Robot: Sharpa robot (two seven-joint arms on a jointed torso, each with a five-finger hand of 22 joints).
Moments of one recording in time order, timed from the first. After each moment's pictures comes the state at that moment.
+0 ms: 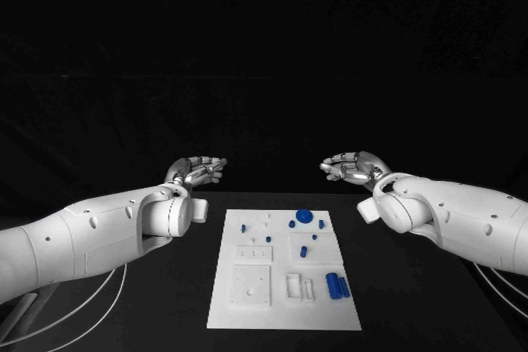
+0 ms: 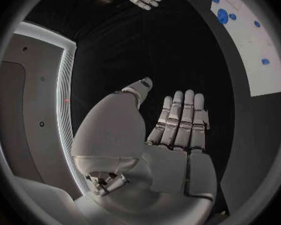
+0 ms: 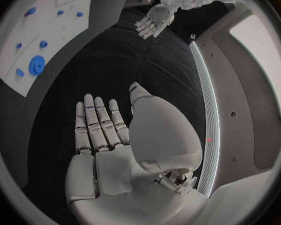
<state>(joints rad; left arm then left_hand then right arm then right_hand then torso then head) 1.29 -0.70 -0.20 1.24 0.09 -0.54 0.34 1.33 -0.13 0.37 0.11 0.14 0.63 0.17 0.42 0.52 0.92 0.18 0.19 0.12 0.74 0.17 0.45 0.51 0.07 0.58 0.08 0.44 1.30 1.29 -0.69 -0.15 1.16 -0.41 -0.35 0.15 1.47 -0.05 0.12 0.28 0.14 0.60 0.17 0.37 0.39 0.81 0.20 0.13 0.09 0.71 0.19 0.39 0.38 0.18 0.48 0.23 0.12 1.20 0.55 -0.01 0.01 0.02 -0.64</state>
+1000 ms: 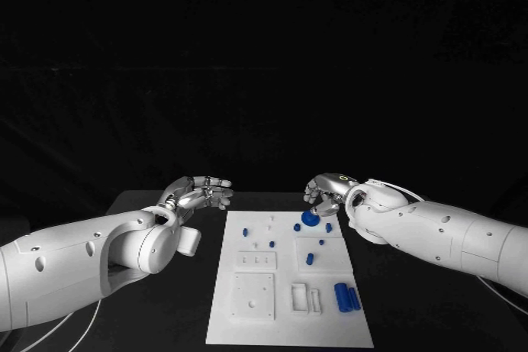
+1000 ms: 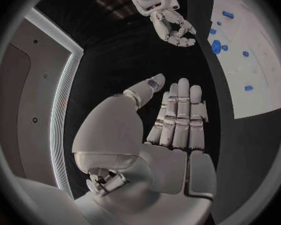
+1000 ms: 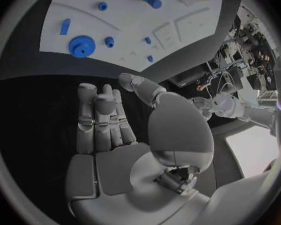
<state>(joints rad) 1.33 -0.83 -0.19 1.51 -0.02 -0.42 0.32 1.23 -0.12 0.56 -0.28 0.17 0.78 0.18 0.36 0.44 1.13 0.14 0.14 0.10 1.01 0.07 0.52 0.57 0.08 0.79 -0.01 0.55 1.30 1.29 -0.57 -0.15 1.04 -1.42 -0.31 -0.01 1.16 -0.22 0.71 -0.28 0.40 0.85 0.16 0.37 0.41 1.15 0.10 0.09 0.13 1.32 -0.01 1.11 0.81 0.23 1.26 0.01 0.76 1.31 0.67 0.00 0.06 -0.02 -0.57</state>
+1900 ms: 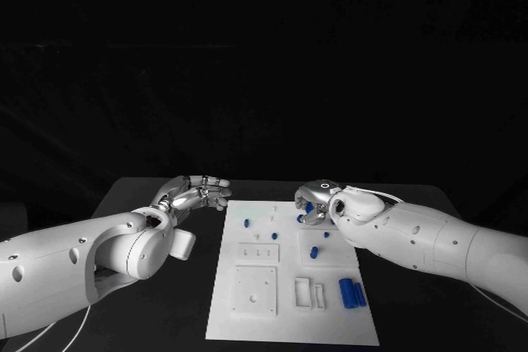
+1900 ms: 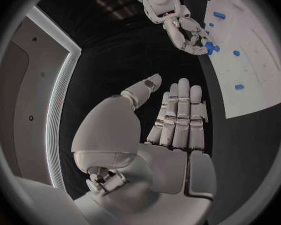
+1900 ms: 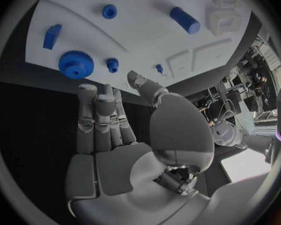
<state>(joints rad) 1.35 -0.86 -0.19 1.56 -0.05 -0.41 0.31 1.18 -0.12 0.56 -0.28 0.15 0.78 0.18 0.35 0.44 1.13 0.14 0.12 0.10 1.01 0.07 0.51 0.58 0.07 0.79 -0.02 0.55 1.30 1.25 -0.49 -0.15 0.97 -1.66 -0.28 -0.06 1.13 -0.23 0.68 -0.24 0.07 0.87 0.14 0.37 0.43 1.17 0.10 0.08 0.16 1.32 -0.02 1.14 0.77 0.23 1.26 0.00 0.77 1.31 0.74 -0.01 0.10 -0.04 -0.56</state>
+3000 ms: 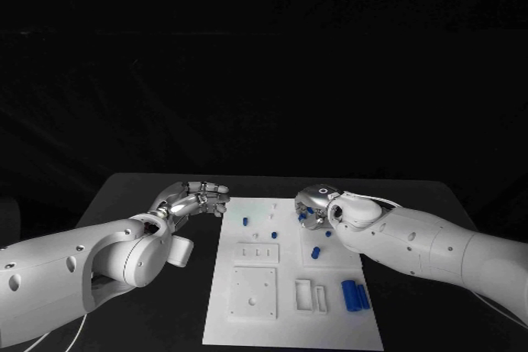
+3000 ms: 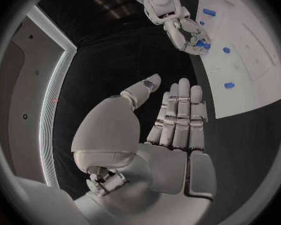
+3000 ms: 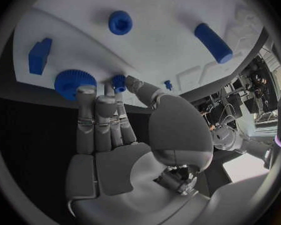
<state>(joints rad) 1.35 -0.85 -0.19 1.55 -0.06 -0.40 0.31 1.16 -0.12 0.57 -0.28 0.15 0.78 0.18 0.35 0.44 1.13 0.14 0.12 0.10 1.01 0.07 0.51 0.58 0.05 0.79 -0.02 0.55 1.30 1.25 -0.49 -0.14 0.95 -1.70 -0.29 -0.07 1.13 -0.20 0.76 -0.18 0.05 0.94 0.13 0.38 0.44 1.23 0.07 0.09 0.19 1.32 -0.03 1.16 0.75 0.22 1.30 -0.01 0.82 1.31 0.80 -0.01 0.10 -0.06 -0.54</state>
